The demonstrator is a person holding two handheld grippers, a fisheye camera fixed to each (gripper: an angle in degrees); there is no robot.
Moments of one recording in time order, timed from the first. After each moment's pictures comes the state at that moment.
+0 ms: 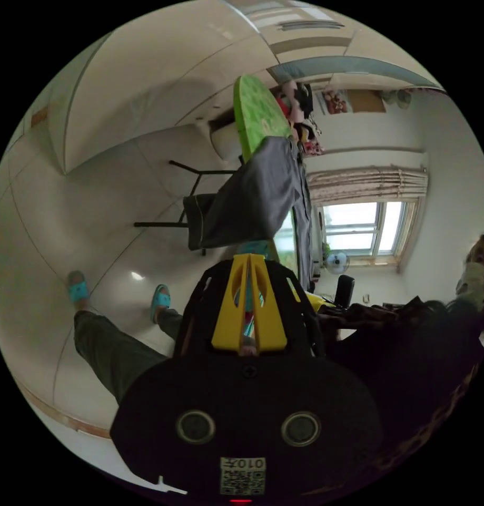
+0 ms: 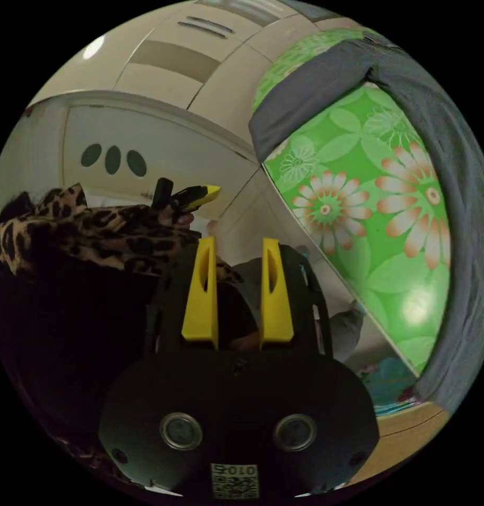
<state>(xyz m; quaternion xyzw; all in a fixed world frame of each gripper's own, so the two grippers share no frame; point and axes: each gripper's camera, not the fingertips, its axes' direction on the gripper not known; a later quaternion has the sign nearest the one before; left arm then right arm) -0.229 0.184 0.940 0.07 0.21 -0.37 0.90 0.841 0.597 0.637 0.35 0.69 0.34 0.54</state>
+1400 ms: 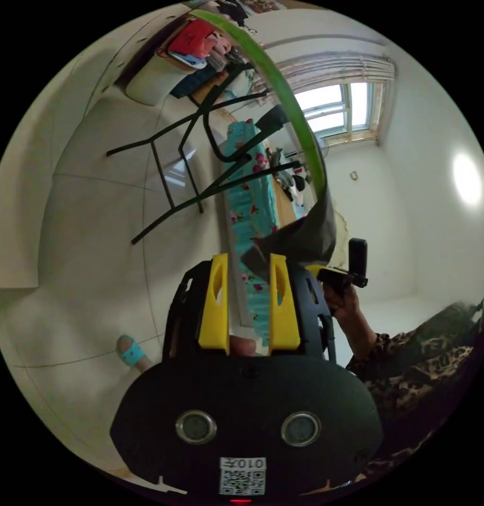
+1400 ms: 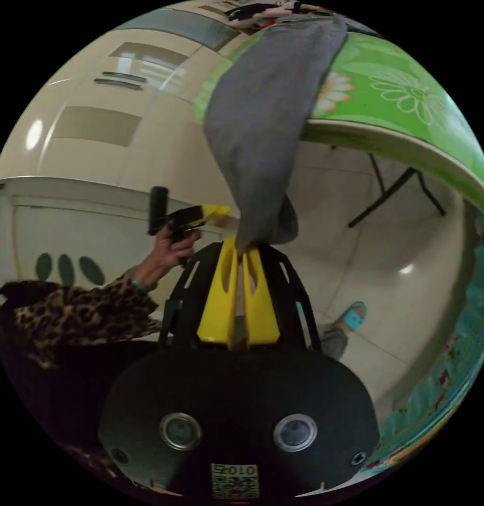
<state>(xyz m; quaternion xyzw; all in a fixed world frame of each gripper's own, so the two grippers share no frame) -0.418 0.119 1.203 -0.12 0.33 -0.07 0.94 0.980 0.632 0.577 0.56 0.68 0.29 0.37</state>
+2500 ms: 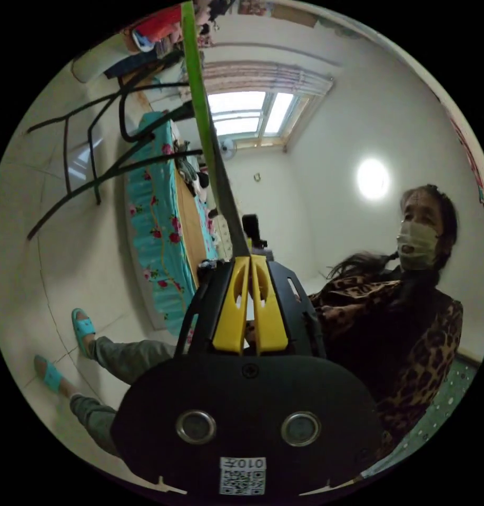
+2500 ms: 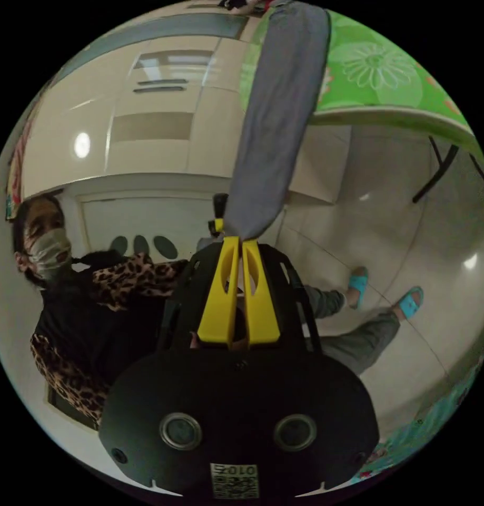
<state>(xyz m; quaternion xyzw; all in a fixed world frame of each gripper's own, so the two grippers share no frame) -0.492 0.201 1.142 -0.06 0.59 -0.07 0.80 0.912 0.669 0.693 0.58 0.58 0.24 0.53</state>
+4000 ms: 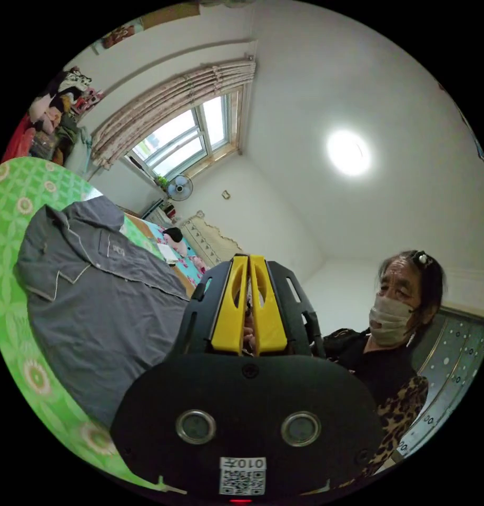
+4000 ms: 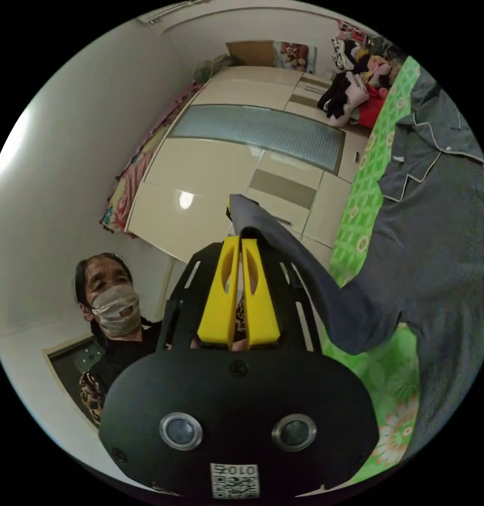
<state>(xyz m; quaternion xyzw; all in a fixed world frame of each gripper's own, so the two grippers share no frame) -0.439 -0.343 0.899 0.06 0.58 0.11 0.81 0.493 0.582 0.805 0.62 0.60 -0.11 0.49</state>
